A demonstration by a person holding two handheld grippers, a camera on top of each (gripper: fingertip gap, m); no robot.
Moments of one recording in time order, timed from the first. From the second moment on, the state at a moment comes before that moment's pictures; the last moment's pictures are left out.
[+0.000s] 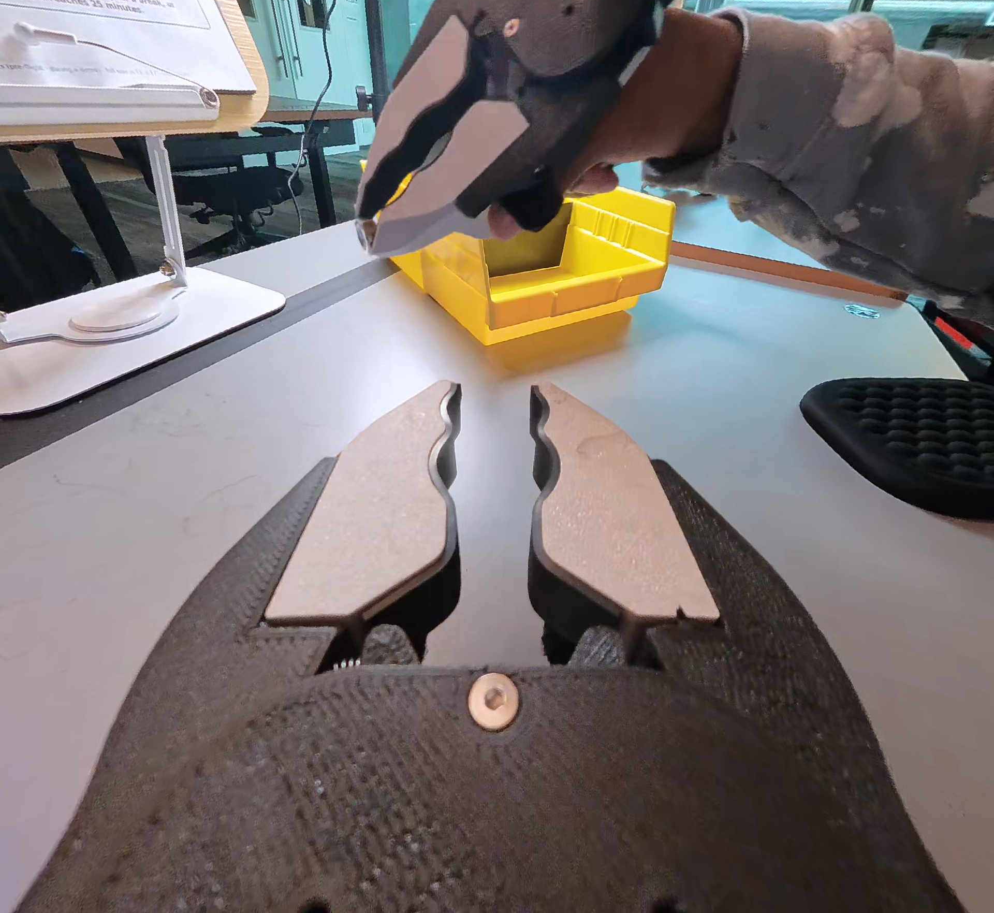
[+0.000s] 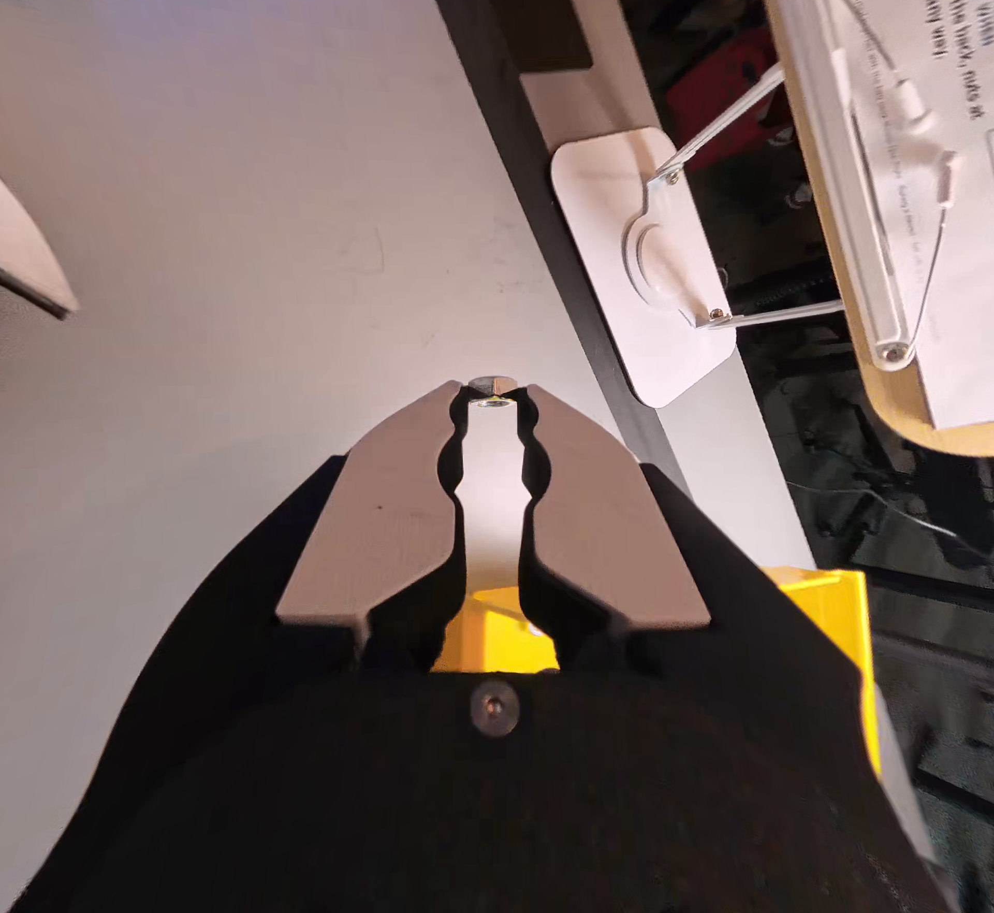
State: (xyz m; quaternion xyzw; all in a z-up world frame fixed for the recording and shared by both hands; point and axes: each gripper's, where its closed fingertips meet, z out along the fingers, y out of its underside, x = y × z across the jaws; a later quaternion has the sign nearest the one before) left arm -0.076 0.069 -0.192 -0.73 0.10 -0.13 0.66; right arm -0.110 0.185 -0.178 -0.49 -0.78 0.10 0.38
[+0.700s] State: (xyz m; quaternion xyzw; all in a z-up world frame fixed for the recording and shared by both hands) left arm -0.069 0.070 -0.201 -0.74 0.11 -0.13 0.65; right arm -0.033 0.232 -0.129 -0.65 -0.36 0.28 0.61
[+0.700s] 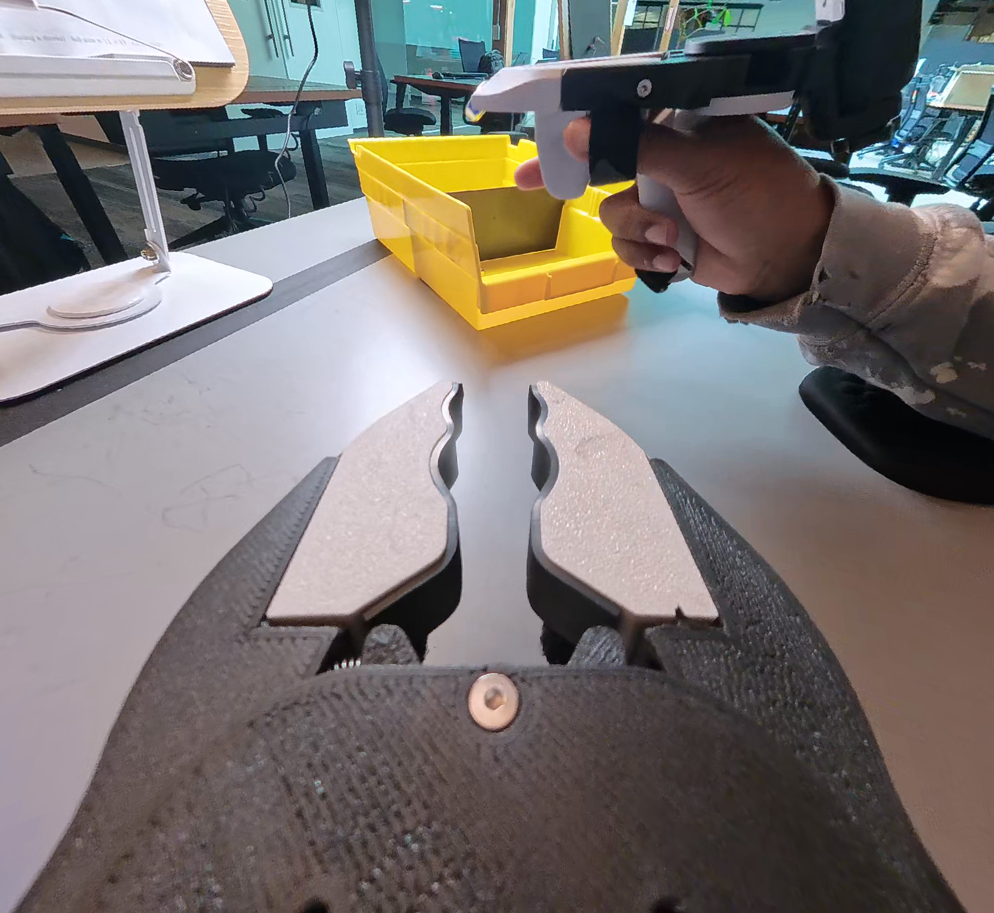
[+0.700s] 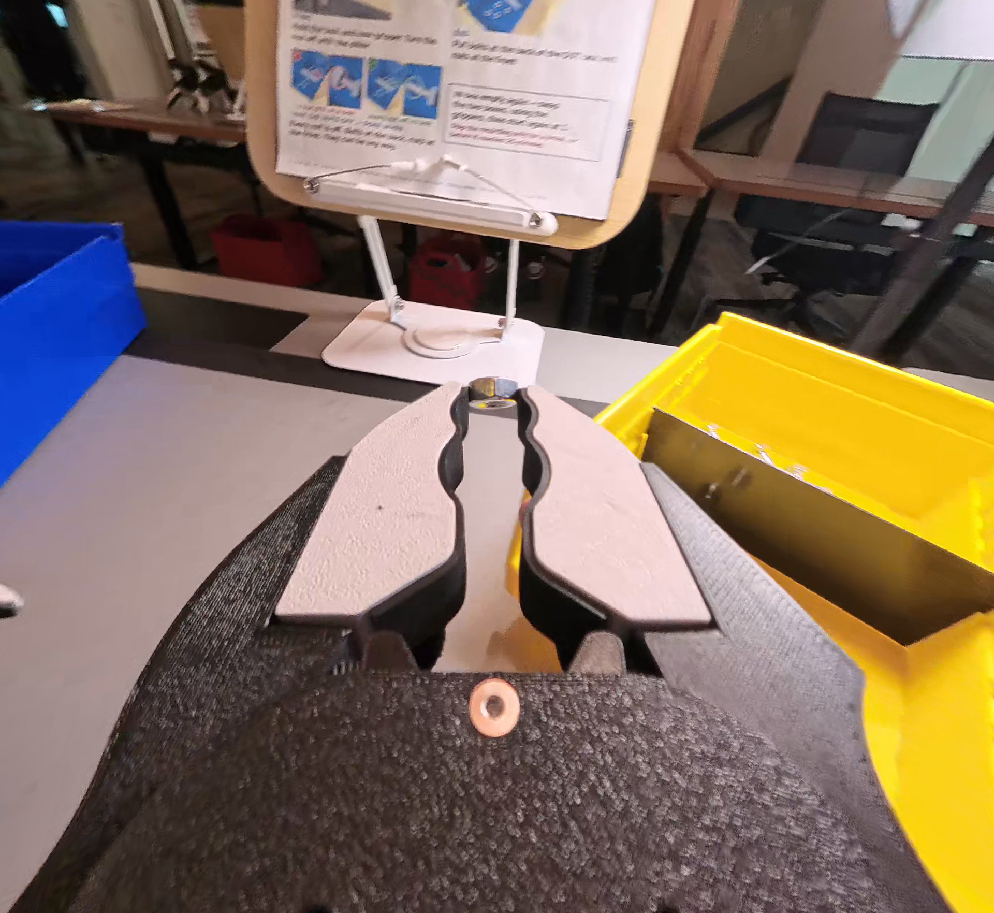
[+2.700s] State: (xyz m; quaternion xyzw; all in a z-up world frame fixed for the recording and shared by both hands) left arm -0.243 -0.024 -0.180 -0.83 0.03 0.11 0.55; right arm 0.068 0.261 -0.209 -0.62 -0.58 0.11 0.52
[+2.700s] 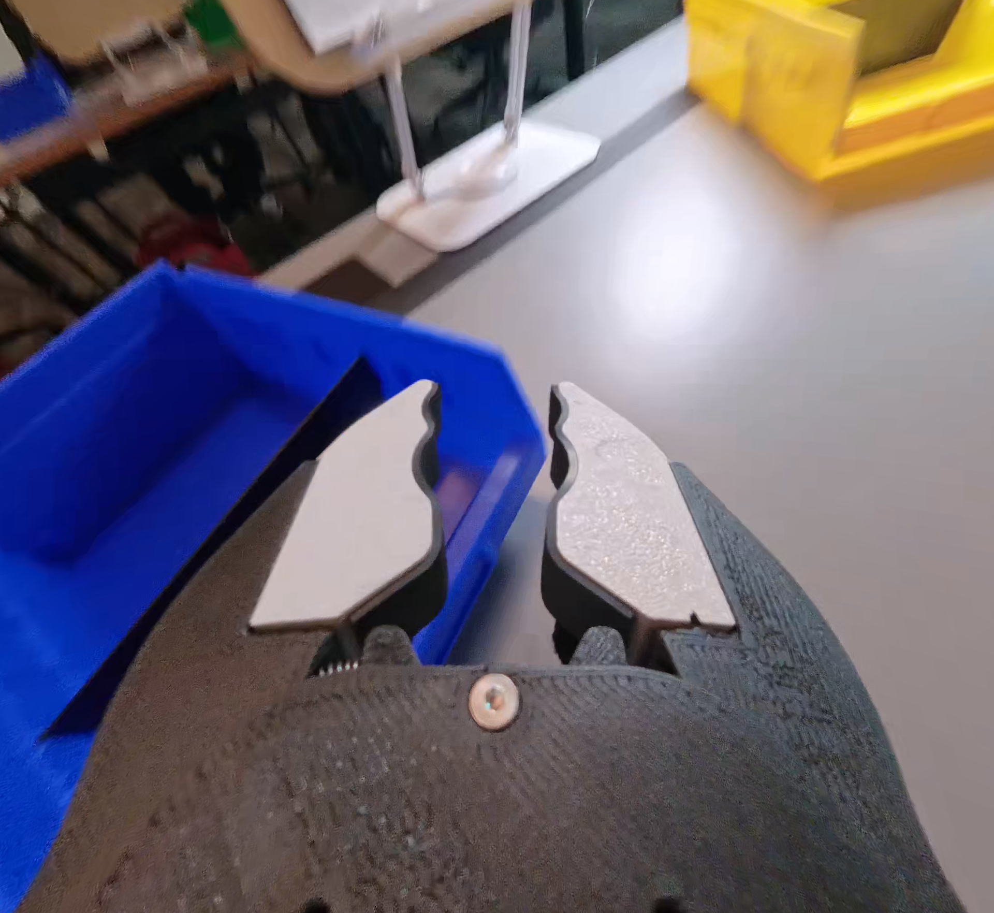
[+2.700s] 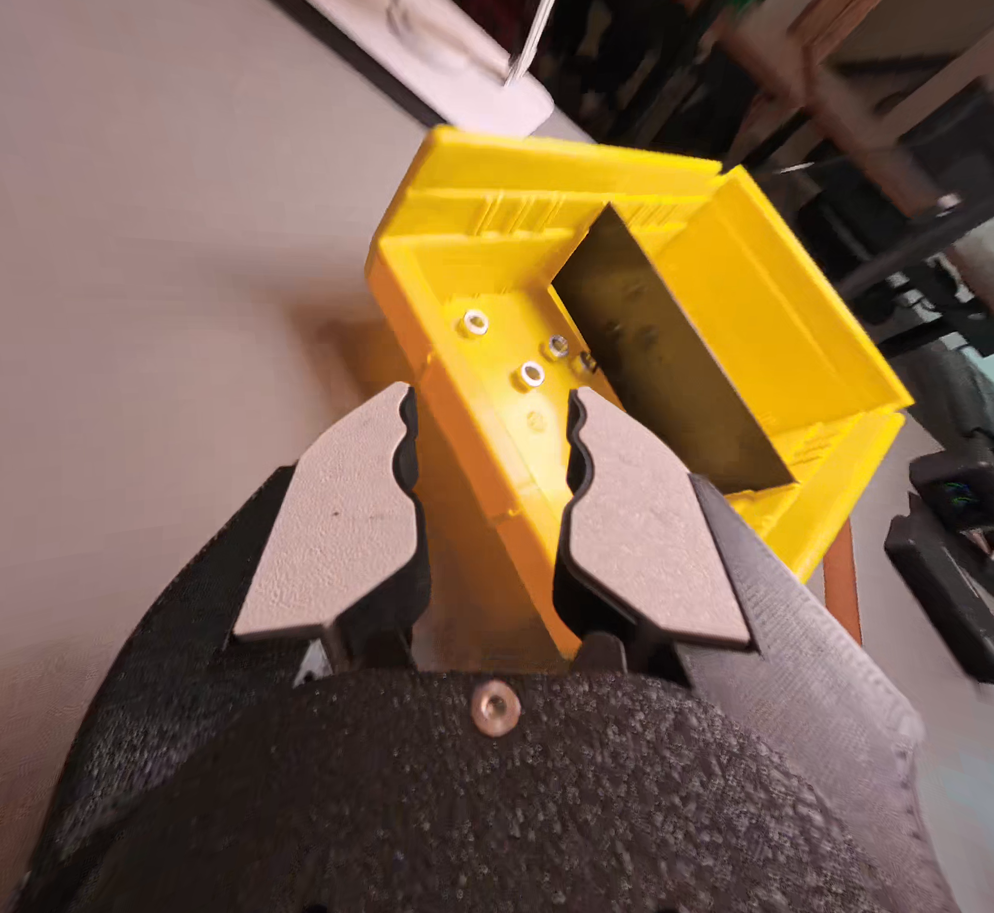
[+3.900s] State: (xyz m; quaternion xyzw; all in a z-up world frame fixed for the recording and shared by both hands) left arm -0.076 0.013 -0.214 -0.83 0.25 0.05 0.50; right arm 0.100 0.100 -0.185 -0.52 -0.67 0.18 0.50
